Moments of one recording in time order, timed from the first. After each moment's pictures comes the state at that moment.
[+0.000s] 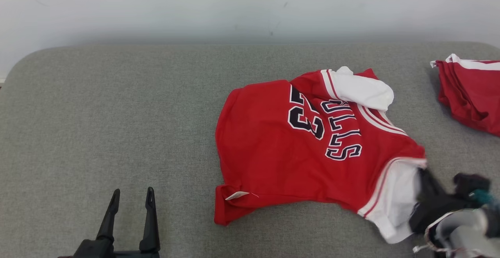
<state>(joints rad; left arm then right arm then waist) 0.00 0.05 -0.04 0.11 -0.16 -0.06 -0.26 -0.39 -0.32 0.04 0.90 0.36 0.13 -0.26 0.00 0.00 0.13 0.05</state>
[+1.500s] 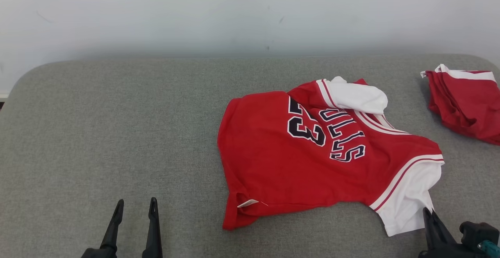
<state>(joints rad) 0.03 0.05 -0.05 0.12 -0.17 -0.06 -0.26 -0.07 -0.29 -0.08 0.56 0.30 0.13 -0.22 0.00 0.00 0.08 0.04</state>
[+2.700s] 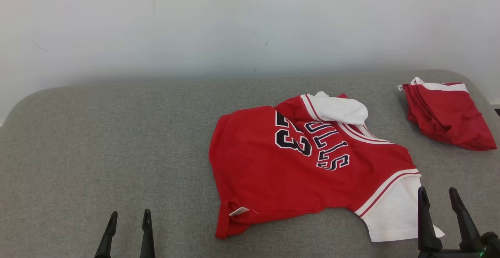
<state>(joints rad) 0.07 0.05 -0.01 0.12 -0.16 -0.08 -0.26 0.14 -0.17 -0.17 0.04 0.25 0.13 -0.26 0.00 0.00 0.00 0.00</state>
